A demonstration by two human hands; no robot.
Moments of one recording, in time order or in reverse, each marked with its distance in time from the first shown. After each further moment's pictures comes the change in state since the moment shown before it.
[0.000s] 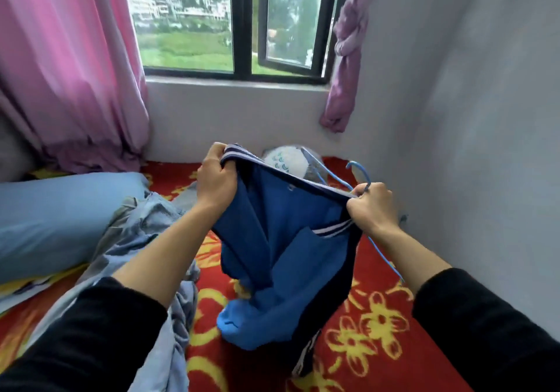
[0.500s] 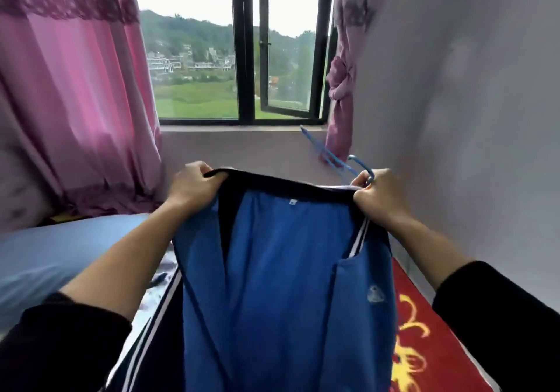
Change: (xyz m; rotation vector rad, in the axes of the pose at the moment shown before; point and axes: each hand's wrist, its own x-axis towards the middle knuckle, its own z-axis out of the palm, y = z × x) left_hand 0.034 0.054 -0.069 0.298 -0.142 -0.044; right_hand 0.016 -0.043 -0.070 0.053 0.113 -0.270
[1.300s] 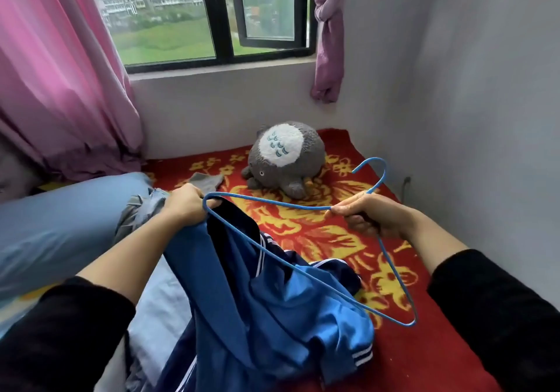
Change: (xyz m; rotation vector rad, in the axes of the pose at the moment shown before) left_hand -0.045 -0.087 0.067 0.455 -0.401 -0.171; right_hand -0.078 0.095 0.042 0.668 -0.987 0.528
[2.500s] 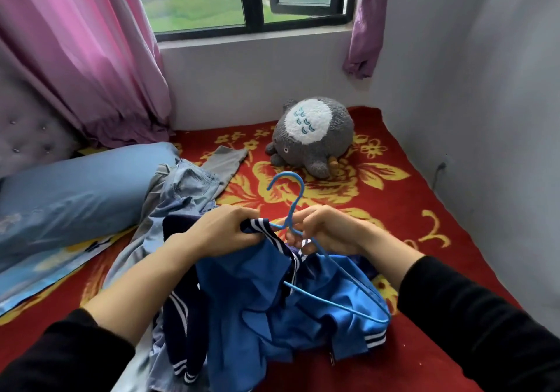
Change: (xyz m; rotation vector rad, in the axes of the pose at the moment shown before) left_hand -0.069 -0.018 0.038 0.110 -0.139 0.595; right_hand 0.050 0.023 0.099 0.144 -0.389 -0.040
